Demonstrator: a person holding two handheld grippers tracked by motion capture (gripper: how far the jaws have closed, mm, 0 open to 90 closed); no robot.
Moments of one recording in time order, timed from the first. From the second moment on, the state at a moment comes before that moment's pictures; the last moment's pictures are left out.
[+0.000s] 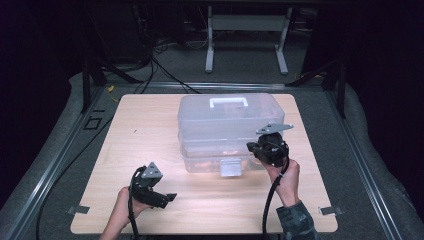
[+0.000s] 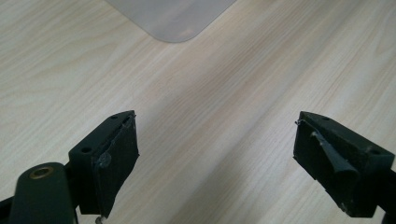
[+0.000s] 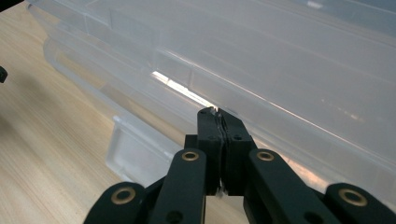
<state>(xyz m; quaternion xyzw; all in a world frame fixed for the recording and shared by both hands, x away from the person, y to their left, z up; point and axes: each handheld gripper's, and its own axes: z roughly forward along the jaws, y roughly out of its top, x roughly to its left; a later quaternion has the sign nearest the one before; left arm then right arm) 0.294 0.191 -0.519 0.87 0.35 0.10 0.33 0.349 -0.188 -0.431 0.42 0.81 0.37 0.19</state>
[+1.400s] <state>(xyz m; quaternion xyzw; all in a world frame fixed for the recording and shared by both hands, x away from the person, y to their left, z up) 0.283 0.223 -0.543 0.84 0.41 0.12 0.33 0.304 -0.232 -0.515 0.47 0.80 0.33 0.17</state>
